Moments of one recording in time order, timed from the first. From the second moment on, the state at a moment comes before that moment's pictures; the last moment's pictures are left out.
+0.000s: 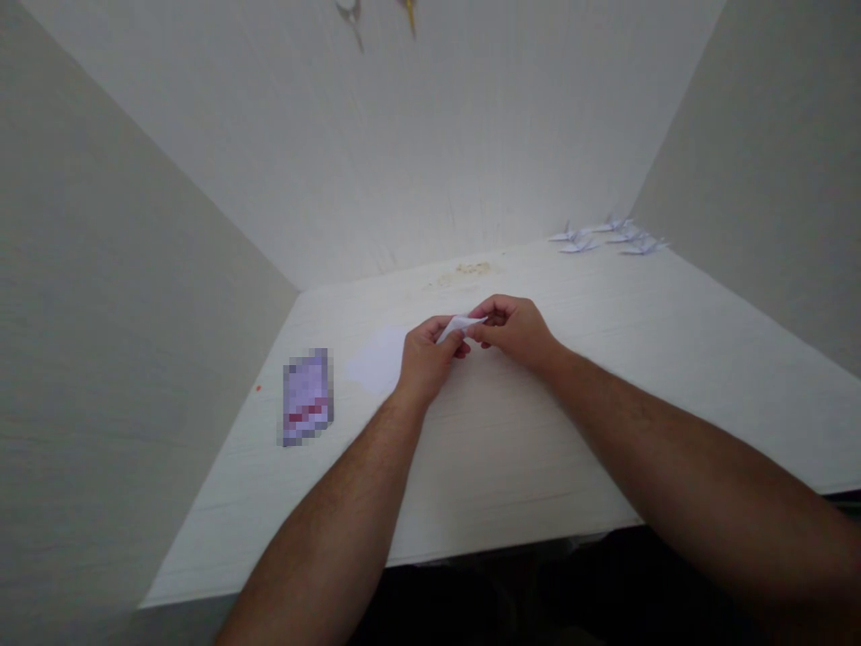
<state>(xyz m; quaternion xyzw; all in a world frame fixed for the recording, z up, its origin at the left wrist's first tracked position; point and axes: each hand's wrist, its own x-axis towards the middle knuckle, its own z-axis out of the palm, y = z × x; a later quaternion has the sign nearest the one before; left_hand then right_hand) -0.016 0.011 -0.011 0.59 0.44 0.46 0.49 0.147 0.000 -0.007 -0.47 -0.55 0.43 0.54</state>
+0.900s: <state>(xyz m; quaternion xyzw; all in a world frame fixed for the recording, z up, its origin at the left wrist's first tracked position) -0.016 0.009 -0.015 0.57 0.38 0.48 0.54 0.137 -0.005 -0.001 -0.44 -0.50 0.44 0.61</state>
